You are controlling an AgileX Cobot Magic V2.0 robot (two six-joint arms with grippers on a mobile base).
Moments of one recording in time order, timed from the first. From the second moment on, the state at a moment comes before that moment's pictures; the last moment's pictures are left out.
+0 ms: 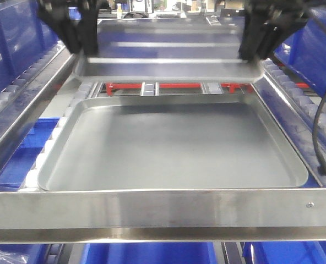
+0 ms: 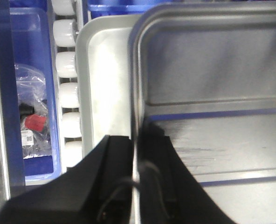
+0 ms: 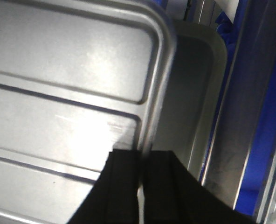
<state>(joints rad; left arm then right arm) -0.62 1.75 -1.66 0.19 1.06 -0.55 0.35 1.62 -1.40 0.03 0.86 0.19</state>
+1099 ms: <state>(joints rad) -0.63 1.74 -1.66 0.20 1.07 -0.56 0.35 1.61 -1.41 0.03 0.87 0.19</state>
